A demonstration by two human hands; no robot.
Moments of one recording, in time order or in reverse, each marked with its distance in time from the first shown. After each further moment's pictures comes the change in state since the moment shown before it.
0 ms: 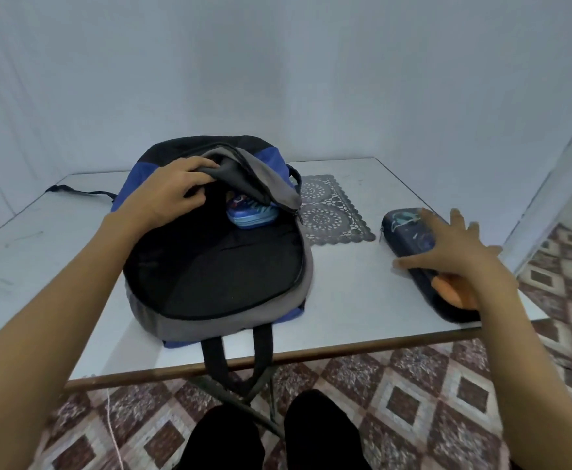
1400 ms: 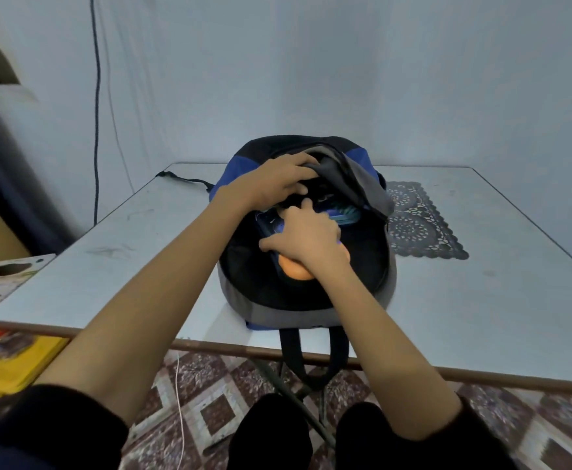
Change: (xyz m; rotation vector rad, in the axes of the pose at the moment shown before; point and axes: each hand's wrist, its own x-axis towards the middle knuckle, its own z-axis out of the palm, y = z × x) left_hand 0.022 0.014 -0.011 0.006 -0.254 -0.046; right_hand -0.064 -0.286 0.061 0.013 -0.033 -0.573
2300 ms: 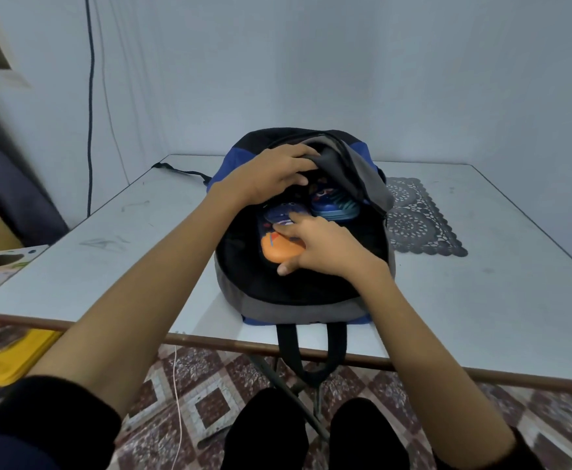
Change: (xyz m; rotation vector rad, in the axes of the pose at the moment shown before) left_hand -0.008 -0.002 0.002 0.000 0.101 0.028; right_hand -0.010 0.041 0.003 -0.030 -0.087 -0.390
